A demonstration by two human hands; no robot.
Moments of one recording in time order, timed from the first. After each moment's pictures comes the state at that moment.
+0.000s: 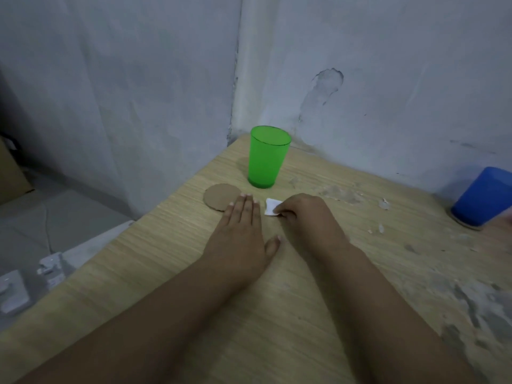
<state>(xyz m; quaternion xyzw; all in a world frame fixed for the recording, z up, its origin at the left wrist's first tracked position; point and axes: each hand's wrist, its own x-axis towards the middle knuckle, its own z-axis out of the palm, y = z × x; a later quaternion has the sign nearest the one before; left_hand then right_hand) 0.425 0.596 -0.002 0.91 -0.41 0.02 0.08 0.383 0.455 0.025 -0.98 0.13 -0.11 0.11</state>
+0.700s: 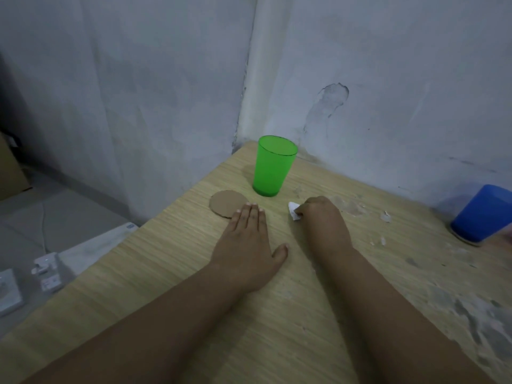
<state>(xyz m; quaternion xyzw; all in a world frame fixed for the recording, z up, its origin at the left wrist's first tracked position) 0.432 0.591 -0.008 0.91 -0.40 0.02 0.12 0.388 0.441 0.021 -0.97 0.14 -0.17 -0.02</state>
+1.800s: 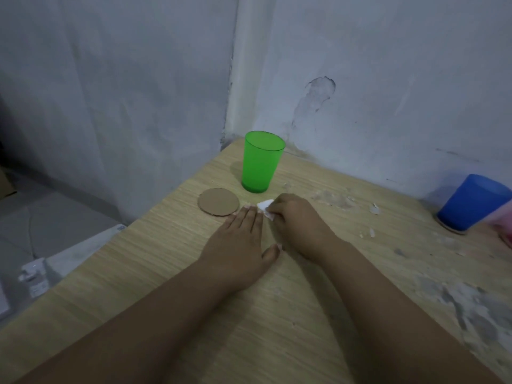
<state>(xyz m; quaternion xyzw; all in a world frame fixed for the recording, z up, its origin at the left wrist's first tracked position) 0.432 0.590 -0.011 0.88 -0.46 0.01 0.12 0.387 0.458 0.030 -0.99 0.08 -0.11 0.09</state>
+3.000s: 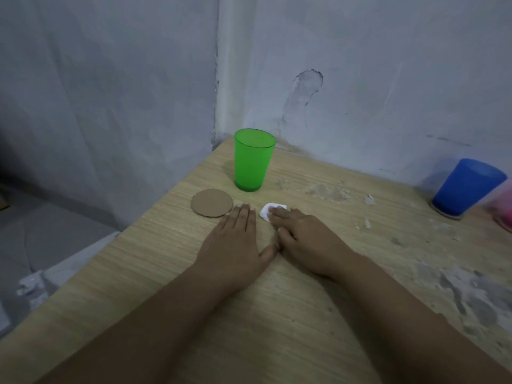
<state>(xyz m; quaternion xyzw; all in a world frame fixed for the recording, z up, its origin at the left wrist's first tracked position) 0.433 0.589 -0.016 0.88 -0.45 0.03 0.14 0.351 0.454 0.019 -0.99 0.05 -0.08 0.12</state>
